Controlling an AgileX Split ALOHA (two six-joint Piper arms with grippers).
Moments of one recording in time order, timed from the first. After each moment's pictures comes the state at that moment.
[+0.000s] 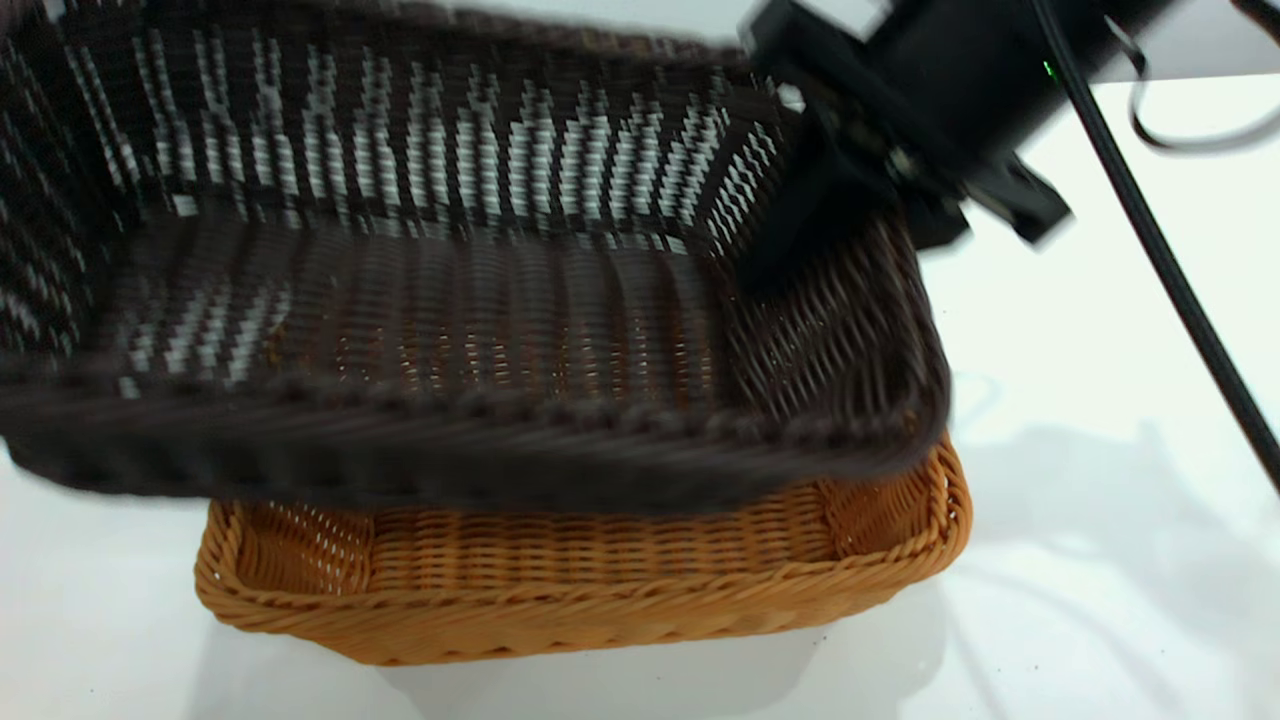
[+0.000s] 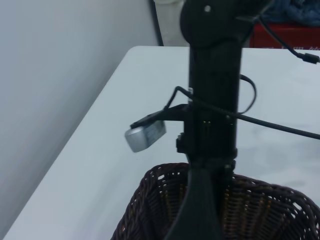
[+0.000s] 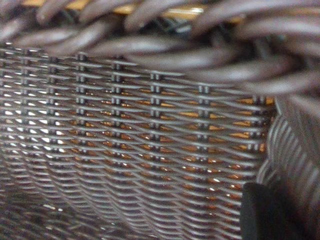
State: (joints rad) left arm -0.72 0.99 -0.91 -0.62 0.51 0.99; right arm 0.47 1.87 -1.10 0.92 0.85 -0.34
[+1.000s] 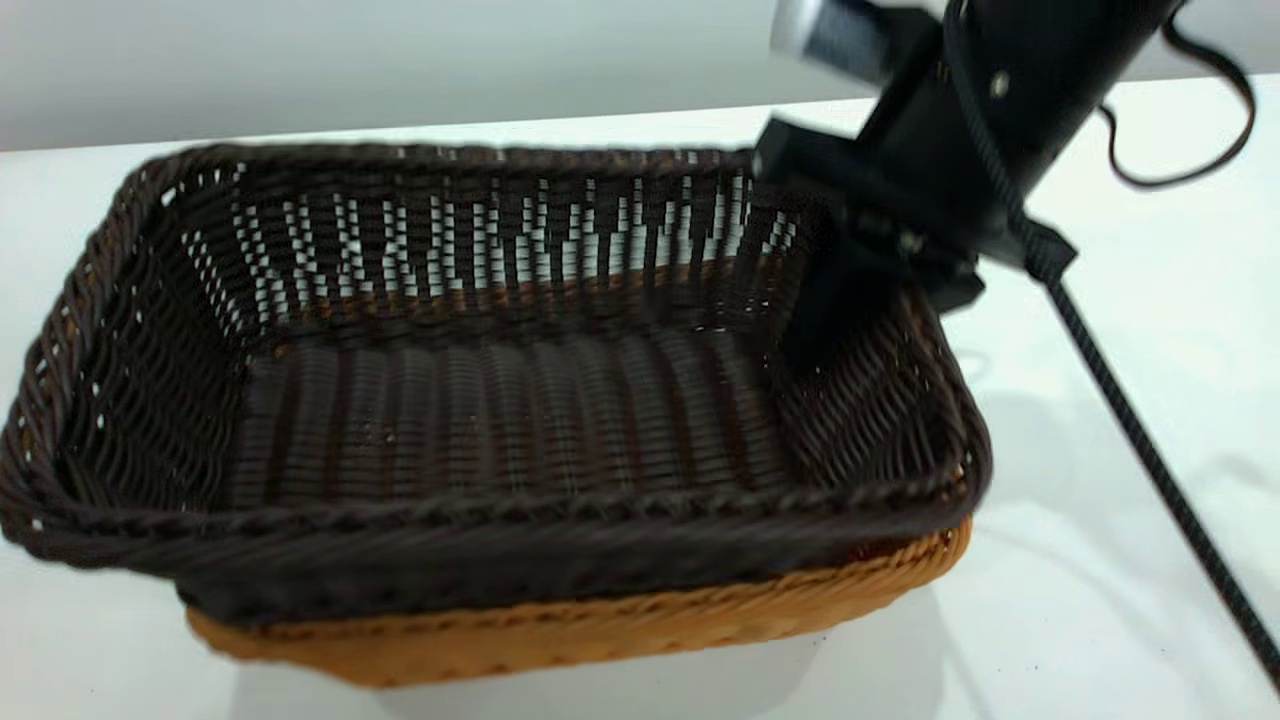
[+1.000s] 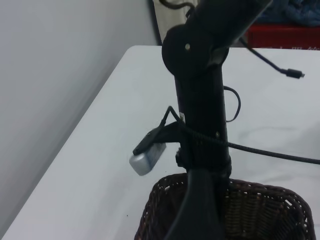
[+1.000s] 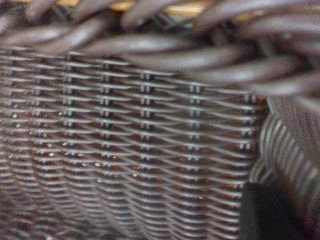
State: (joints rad) left arm -0.72 0.99 -0.91 -0.62 0.51 0.99; right arm 0.47 2.00 -1.17 0.72 0.84 -0.25
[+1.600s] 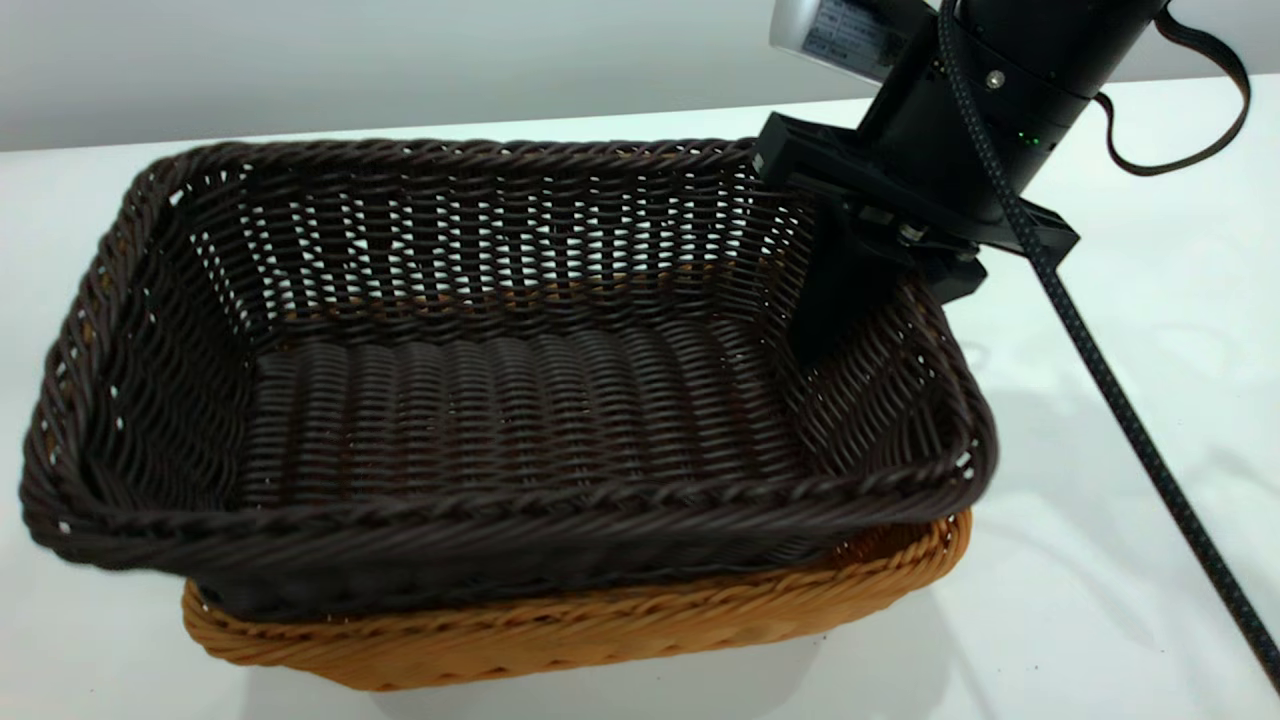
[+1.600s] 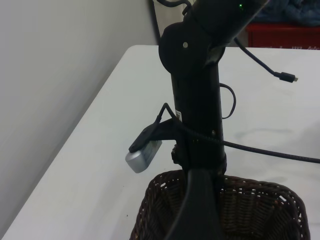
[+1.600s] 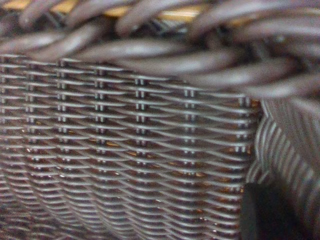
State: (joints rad) left arm -0.72 0.99 -0.91 -0.62 0.51 0.99; right arm 0.47 2.00 -1.19 0.68 0.83 -0.22
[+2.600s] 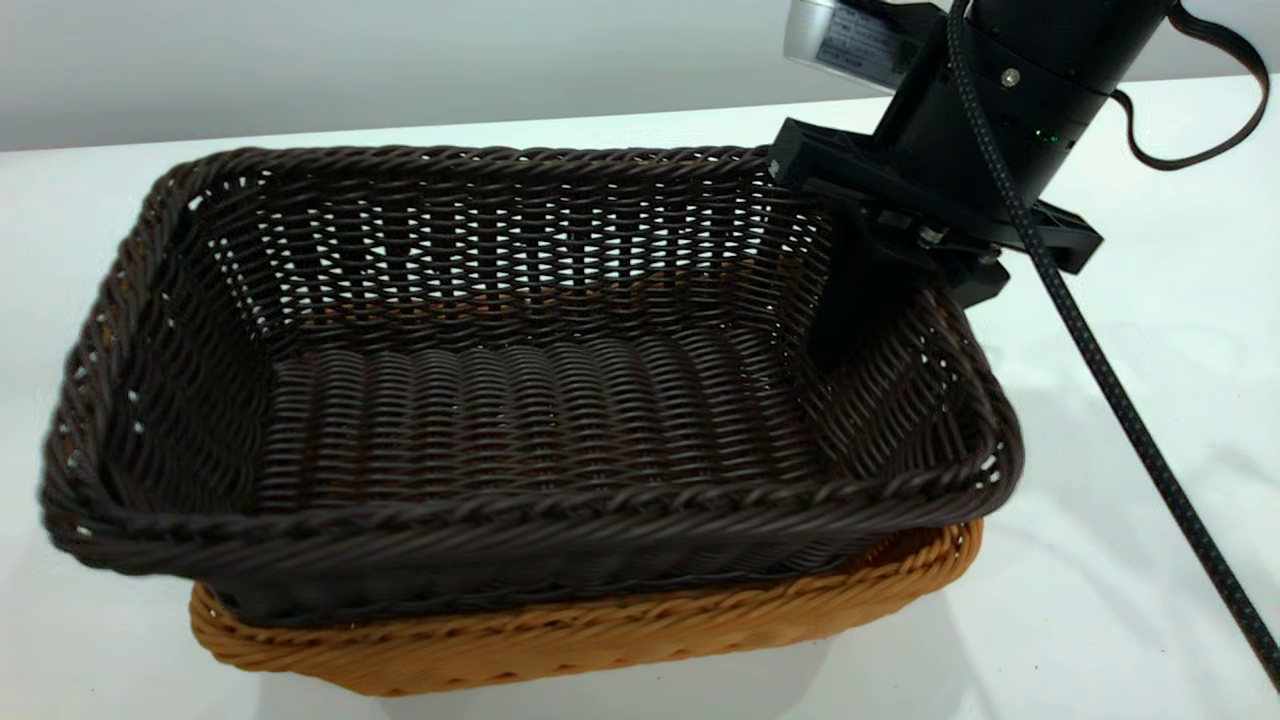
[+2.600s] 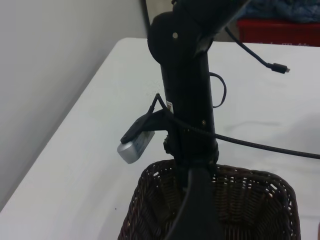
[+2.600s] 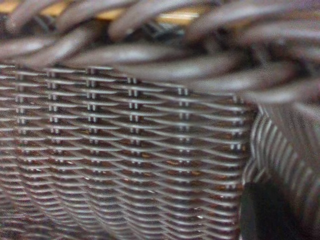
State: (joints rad) left arm -0.72 0.99 -0.91 -0.62 0.54 0.97; right arm 0.46 2.00 -1.19 0.63 0.86 -0.16
